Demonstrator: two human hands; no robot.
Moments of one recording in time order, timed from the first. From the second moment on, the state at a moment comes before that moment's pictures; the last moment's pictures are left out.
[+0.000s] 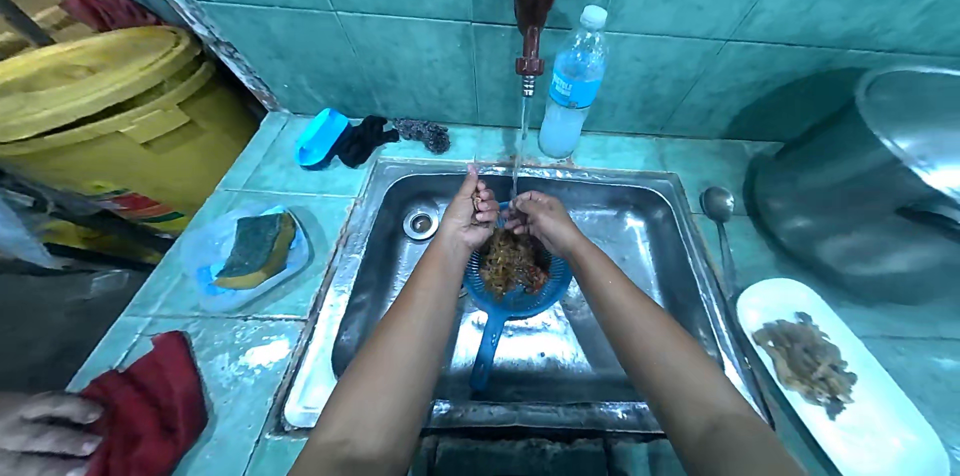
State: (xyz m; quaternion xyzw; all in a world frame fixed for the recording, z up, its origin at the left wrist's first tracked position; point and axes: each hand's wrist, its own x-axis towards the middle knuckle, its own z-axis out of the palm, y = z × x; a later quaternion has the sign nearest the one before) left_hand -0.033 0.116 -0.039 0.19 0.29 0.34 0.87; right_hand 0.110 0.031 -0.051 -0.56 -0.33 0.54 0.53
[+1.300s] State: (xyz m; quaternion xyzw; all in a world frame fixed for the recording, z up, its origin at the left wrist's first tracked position) left_hand -0.010 0.028 -0.076 0.84 0.41 -0.22 0.27; right_hand 0.109 0.045 -0.039 -0.50 -0.23 0.60 0.58
